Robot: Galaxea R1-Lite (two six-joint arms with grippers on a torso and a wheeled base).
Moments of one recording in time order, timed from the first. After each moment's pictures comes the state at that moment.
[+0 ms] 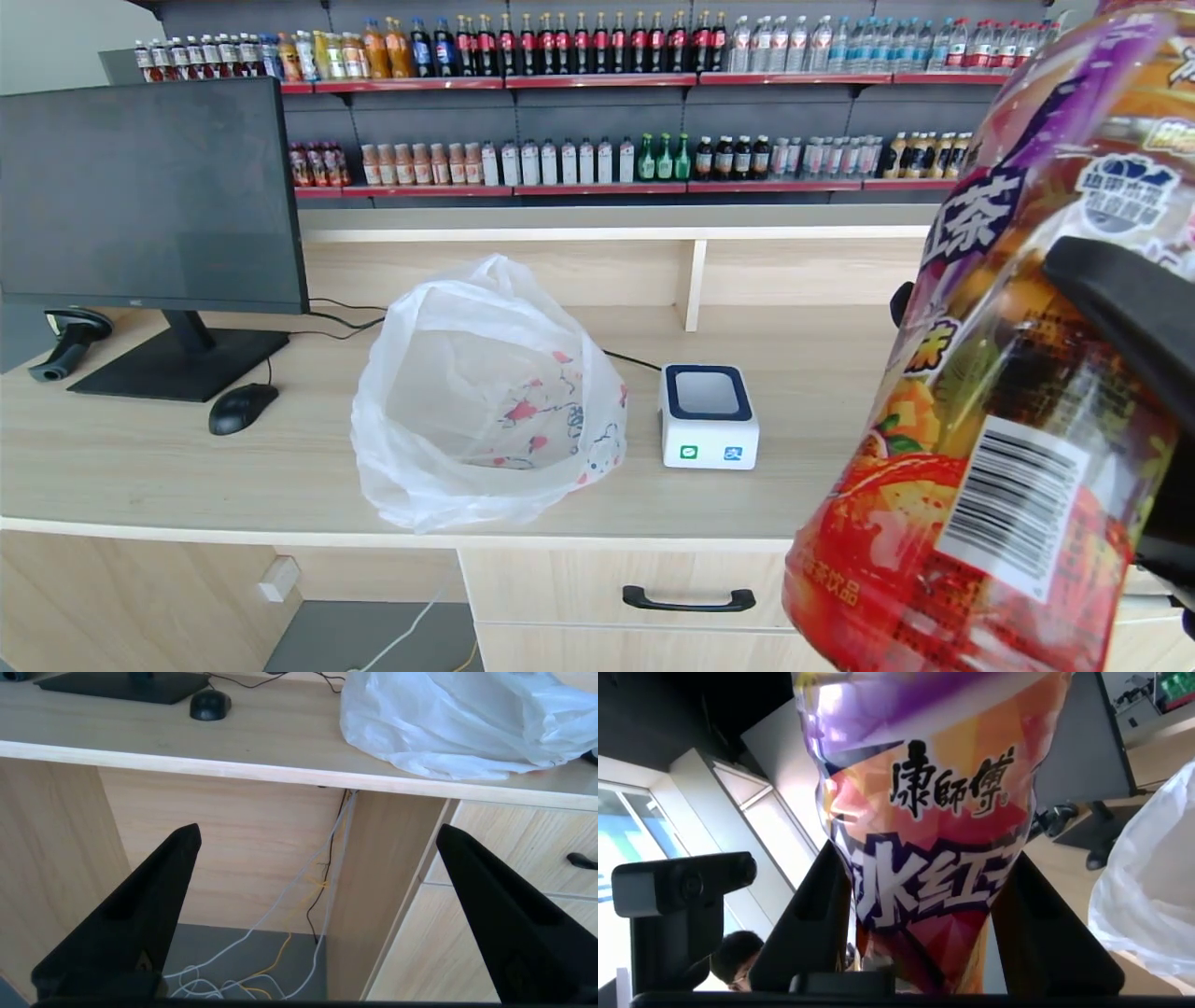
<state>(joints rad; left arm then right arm) 0.00 0.00 0.00 0.01 0.00 -0.01 0.88 1.35 -0.36 -1.57 0.20 0.86</state>
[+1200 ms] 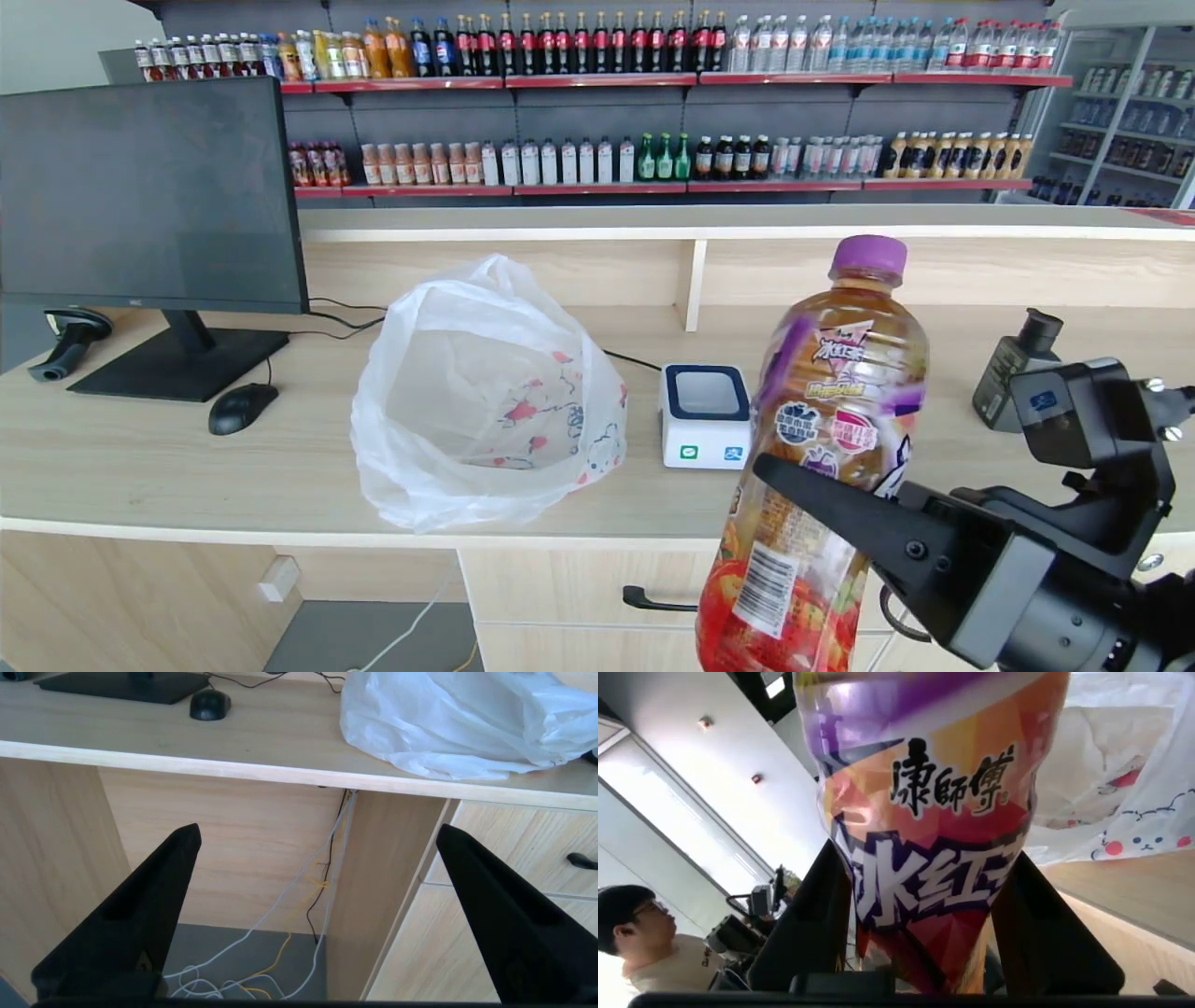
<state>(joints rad) 0.00 0.00 0.00 0.01 0.00 -0.01 0.81 1.54 -0.22 -1.57 0.20 0.68</state>
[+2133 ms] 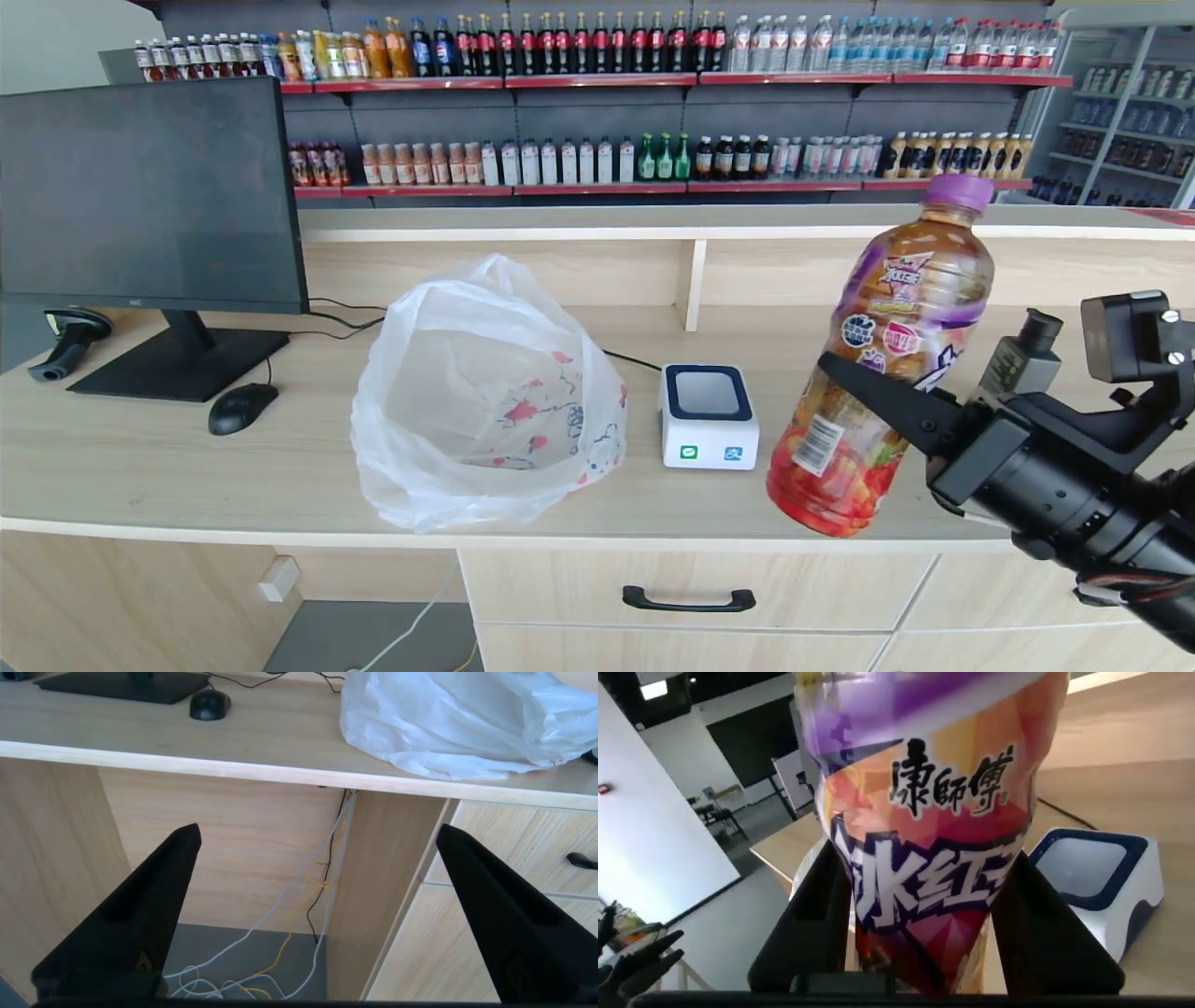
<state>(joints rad) 0.00 0.00 0.00 0.01 0.00 -0.01 0.48 1.57 -0.28 -1.57 0.28 0.45</state>
